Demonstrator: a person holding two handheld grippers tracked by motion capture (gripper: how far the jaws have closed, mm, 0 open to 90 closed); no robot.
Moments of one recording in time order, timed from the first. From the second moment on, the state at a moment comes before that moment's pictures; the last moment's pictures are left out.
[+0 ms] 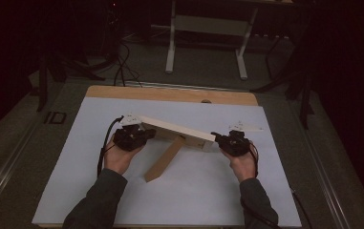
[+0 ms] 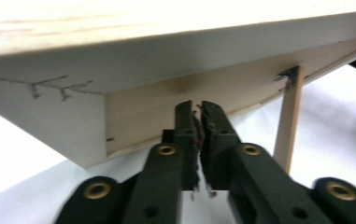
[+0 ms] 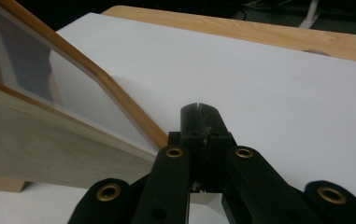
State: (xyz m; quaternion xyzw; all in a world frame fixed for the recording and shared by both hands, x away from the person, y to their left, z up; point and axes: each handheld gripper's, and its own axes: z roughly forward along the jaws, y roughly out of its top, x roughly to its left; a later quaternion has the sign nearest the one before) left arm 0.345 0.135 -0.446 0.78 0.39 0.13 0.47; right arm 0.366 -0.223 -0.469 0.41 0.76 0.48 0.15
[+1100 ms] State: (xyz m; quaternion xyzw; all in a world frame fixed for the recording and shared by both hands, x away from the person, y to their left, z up) left arm 0.349 0.131 -0.446 0.76 0.41 0.14 0.48; right arm 0.361 -0.219 -0.464 0.39 0.76 0.50 0.13
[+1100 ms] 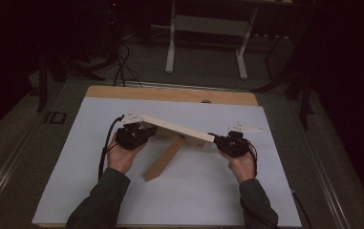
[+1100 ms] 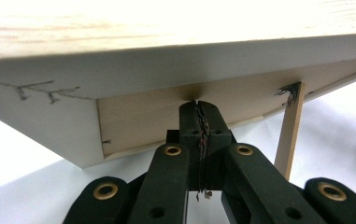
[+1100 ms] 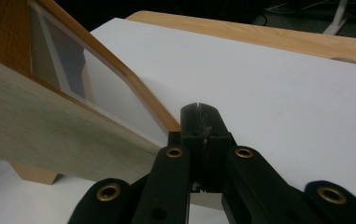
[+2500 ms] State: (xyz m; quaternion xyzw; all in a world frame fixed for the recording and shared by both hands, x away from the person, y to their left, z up) left arm 0.350 0.098 -0.436 0.78 0.38 0.12 0.47; right arm 0.354 -0.205 -0.453 0.35 0.78 0.50 0.13
